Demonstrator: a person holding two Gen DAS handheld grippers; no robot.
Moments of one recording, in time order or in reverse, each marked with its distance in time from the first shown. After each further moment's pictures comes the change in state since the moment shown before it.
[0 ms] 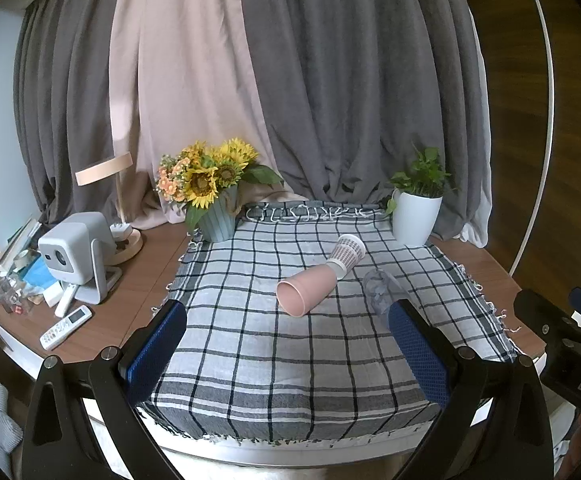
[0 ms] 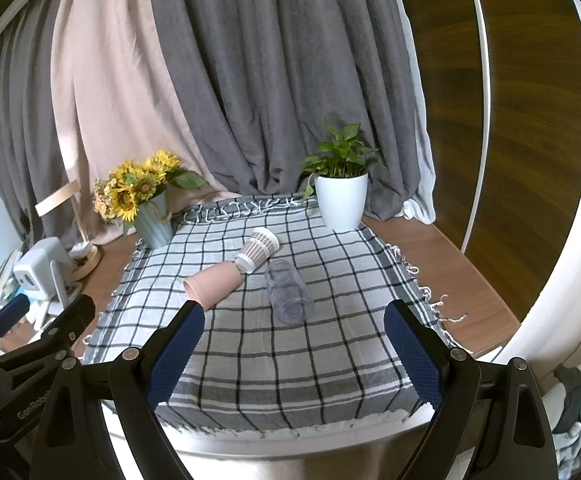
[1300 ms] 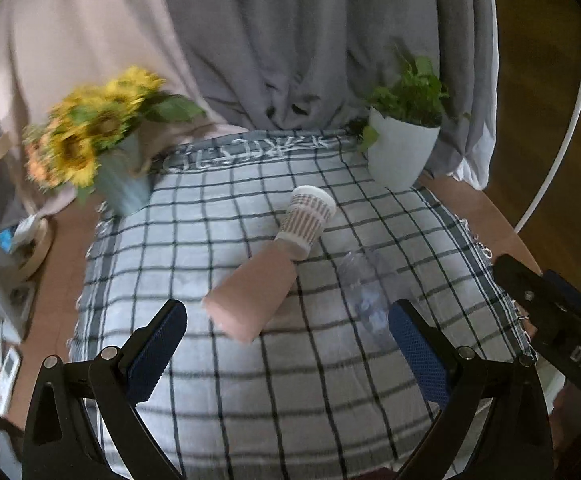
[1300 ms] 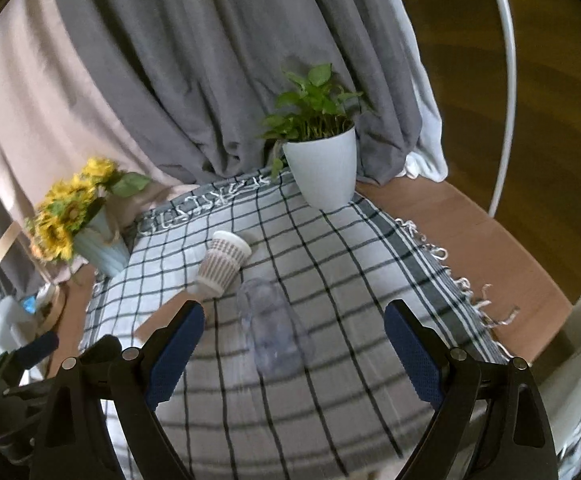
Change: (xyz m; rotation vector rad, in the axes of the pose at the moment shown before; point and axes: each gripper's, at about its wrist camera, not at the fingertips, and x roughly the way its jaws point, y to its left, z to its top) left arm 0.215 -0.045 0.058 0.132 0.329 -0.183; right arm 0.186 -0.050 0.055 0.185 0.158 -0.007
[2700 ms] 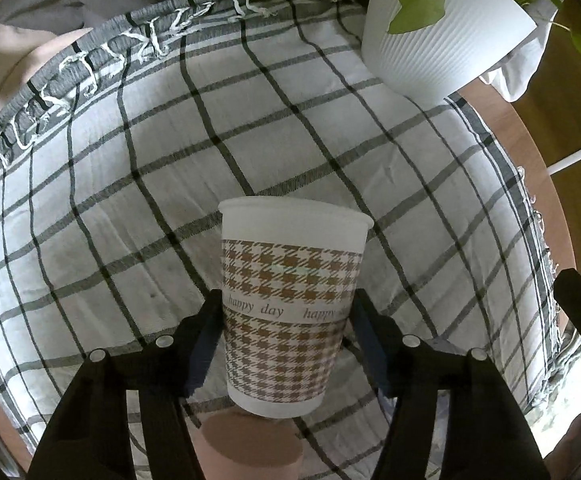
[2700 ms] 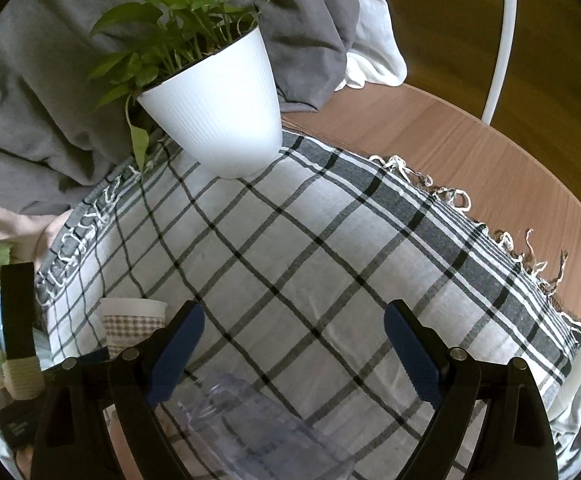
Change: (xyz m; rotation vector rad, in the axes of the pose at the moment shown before) left arm 0.280 -0.015 0.094 0.200 0.527 -0.252; right arm 0.182 -0.027 0.048 0.371 0.251 -0.263
